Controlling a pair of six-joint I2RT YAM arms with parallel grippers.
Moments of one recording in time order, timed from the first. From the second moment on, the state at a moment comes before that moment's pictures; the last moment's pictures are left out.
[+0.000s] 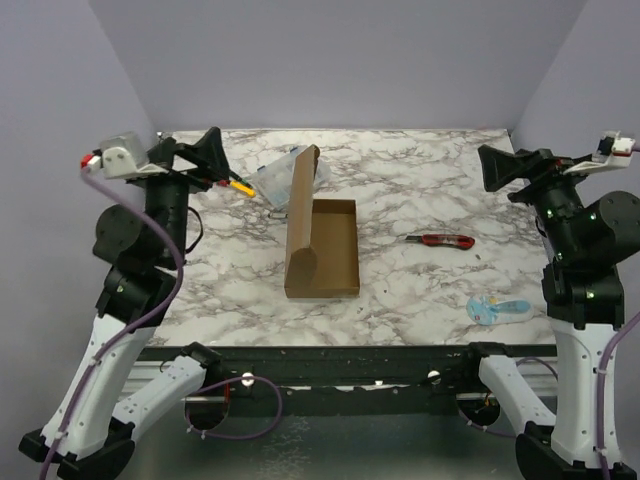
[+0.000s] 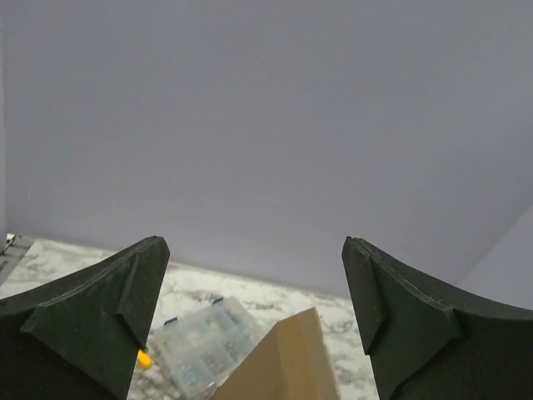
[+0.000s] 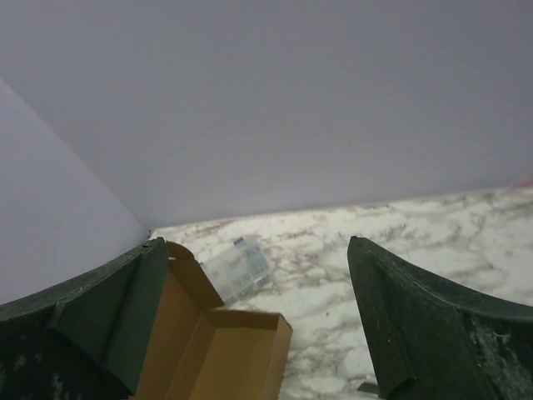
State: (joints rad) left arm -0.46 0.81 1.18 -0.04 -0.43 -0.25; right arm -0.05 0.79 1.24 -0.32 -0.24 0.43
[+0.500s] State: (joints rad) left arm -0.46 0.65 1.32 0.00 -0.46 -0.21; right arm -0.05 0.52 1.34 -0.12 0.04 0.38
